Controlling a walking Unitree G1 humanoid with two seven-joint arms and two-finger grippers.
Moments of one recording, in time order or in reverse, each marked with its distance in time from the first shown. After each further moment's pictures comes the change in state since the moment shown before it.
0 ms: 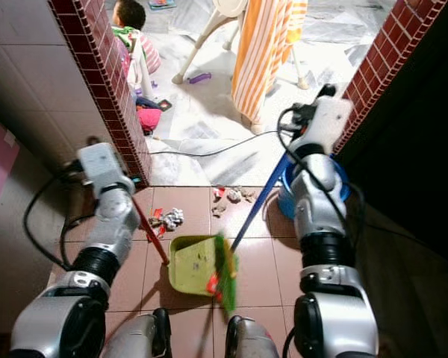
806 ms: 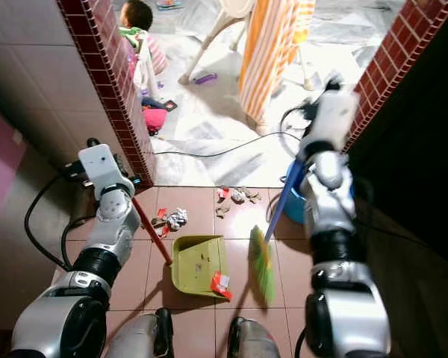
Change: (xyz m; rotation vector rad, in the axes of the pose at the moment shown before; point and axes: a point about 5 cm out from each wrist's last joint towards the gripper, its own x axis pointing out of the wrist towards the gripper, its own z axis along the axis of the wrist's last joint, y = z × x) left arm -0.001 -0.004 0.000 0.043 -0.015 -0.018; right arm -0.003 -0.005 -0.009 -0.154 0.024 -0.006
